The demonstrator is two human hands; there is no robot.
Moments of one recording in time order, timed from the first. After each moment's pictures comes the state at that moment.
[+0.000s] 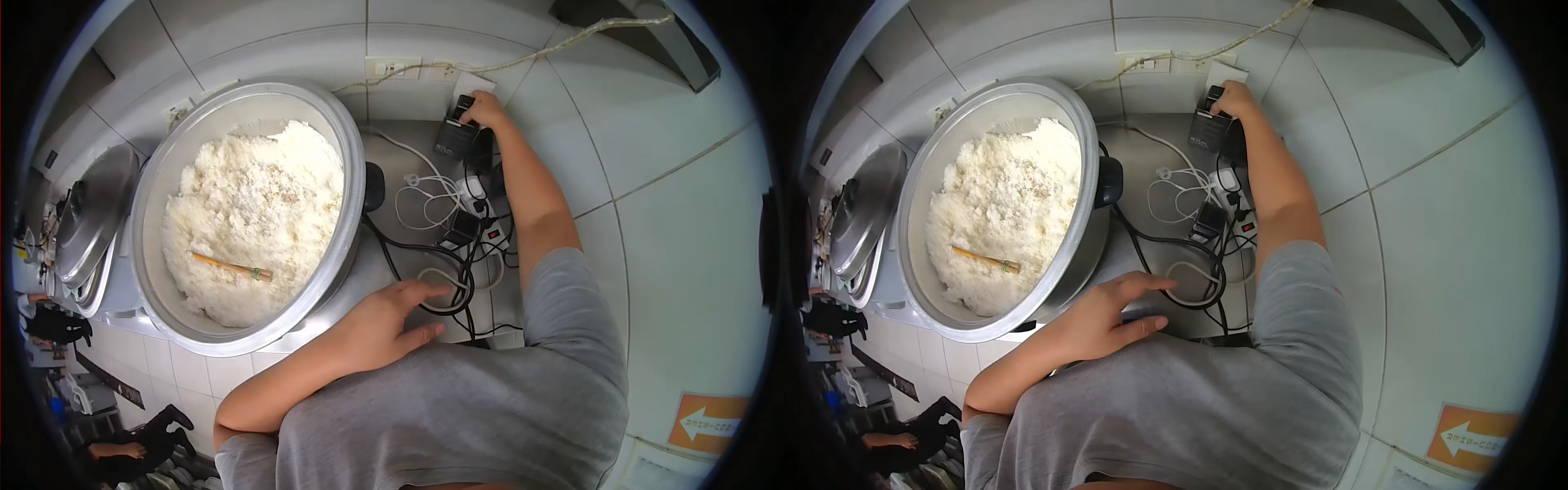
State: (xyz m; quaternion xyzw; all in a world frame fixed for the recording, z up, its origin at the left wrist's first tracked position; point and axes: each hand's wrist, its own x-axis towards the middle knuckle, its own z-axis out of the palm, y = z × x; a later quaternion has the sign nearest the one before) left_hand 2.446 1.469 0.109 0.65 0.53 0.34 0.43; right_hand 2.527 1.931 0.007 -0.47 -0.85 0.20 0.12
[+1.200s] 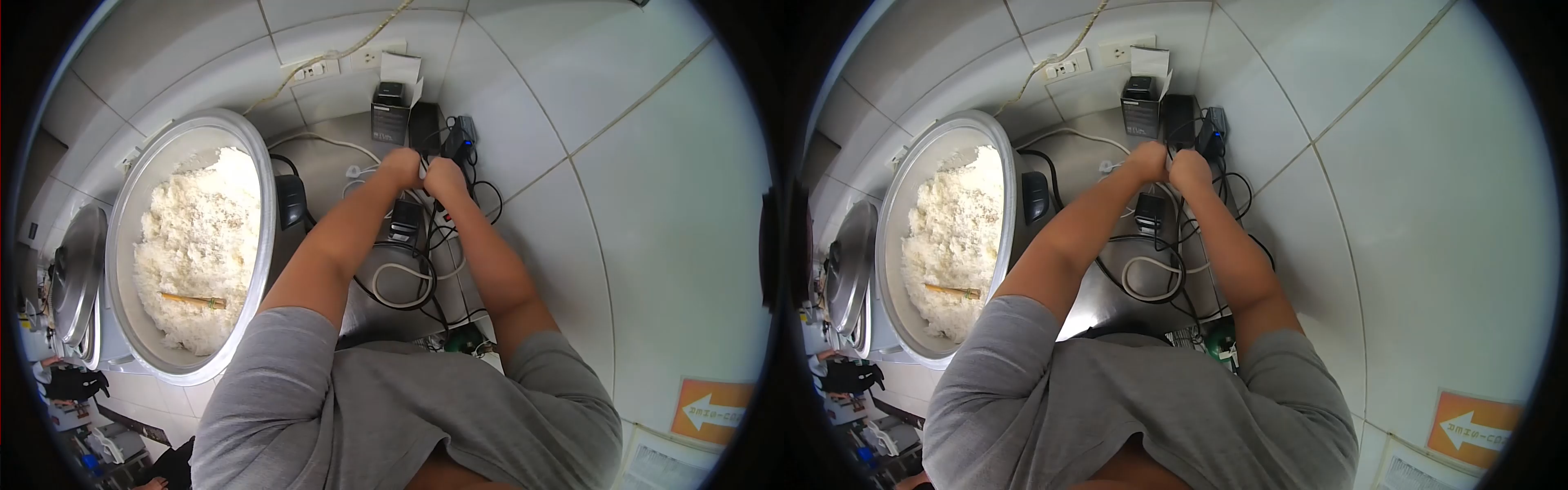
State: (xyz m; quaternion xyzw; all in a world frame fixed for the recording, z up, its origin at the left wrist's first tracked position) left_hand 2.494 1.781 -0.074 0.77 0.63 0.05 0.14; right_hand 2.622 1.780 -0.064 -0.59 -0.79 0.18 0.07
